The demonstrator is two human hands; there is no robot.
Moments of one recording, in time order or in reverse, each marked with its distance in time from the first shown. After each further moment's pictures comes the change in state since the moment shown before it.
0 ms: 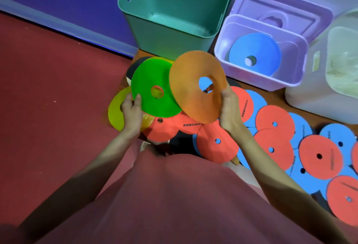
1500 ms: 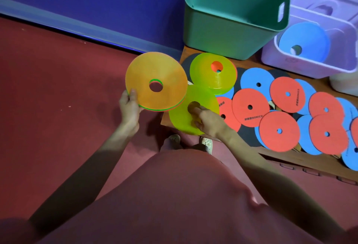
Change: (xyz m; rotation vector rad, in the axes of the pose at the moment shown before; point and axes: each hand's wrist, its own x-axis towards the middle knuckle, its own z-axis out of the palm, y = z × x) left_hand 0.134 -0.013 -0.201 -0.218 -0.054 -0.172; right_hand -0.015 -0.063 0.250 -0.676 -0.667 0.132
